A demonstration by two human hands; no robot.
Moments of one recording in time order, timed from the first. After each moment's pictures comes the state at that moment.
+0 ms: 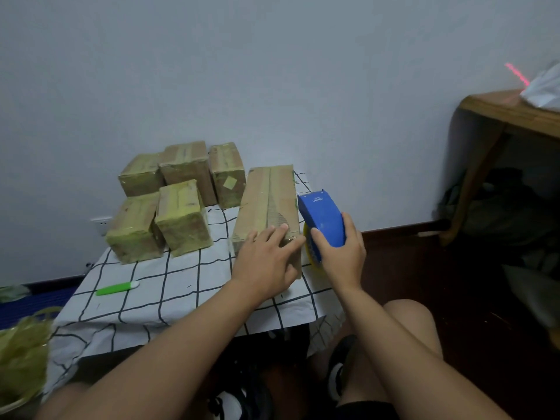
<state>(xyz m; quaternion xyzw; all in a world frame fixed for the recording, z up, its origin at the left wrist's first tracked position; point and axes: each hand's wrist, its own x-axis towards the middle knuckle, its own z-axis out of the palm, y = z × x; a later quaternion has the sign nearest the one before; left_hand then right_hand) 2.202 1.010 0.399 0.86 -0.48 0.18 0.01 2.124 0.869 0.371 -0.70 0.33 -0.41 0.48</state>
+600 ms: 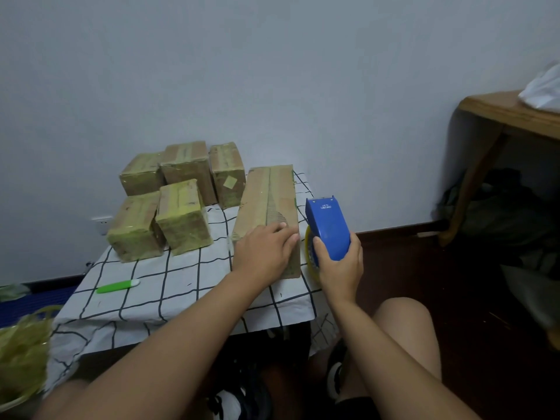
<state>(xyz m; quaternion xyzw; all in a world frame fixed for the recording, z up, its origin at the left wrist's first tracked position) 2.196 1.003 0.417 0.90 -0.39 0.13 0.13 2.119 0.882 0.347 -0.66 0.35 -0.44 0.49</state>
